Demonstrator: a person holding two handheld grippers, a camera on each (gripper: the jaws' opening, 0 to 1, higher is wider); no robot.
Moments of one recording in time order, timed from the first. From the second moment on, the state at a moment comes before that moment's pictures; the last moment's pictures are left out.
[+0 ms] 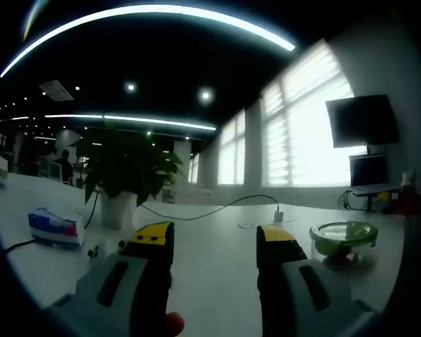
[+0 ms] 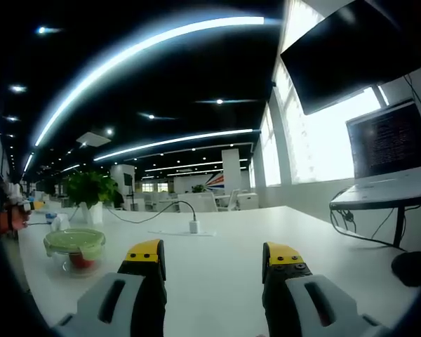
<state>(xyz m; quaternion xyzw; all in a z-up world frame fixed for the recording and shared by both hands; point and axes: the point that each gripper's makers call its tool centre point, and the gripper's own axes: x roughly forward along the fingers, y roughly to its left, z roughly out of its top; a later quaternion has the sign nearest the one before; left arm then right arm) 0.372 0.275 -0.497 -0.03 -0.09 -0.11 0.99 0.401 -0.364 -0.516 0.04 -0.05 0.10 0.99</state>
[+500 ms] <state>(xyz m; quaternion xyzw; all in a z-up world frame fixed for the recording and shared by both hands) 0.379 0.263 -0.480 -0.01 -0.09 -0.14 0.99 0.397 -0.377 -0.519 0.04 -0.05 0.08 0.99</state>
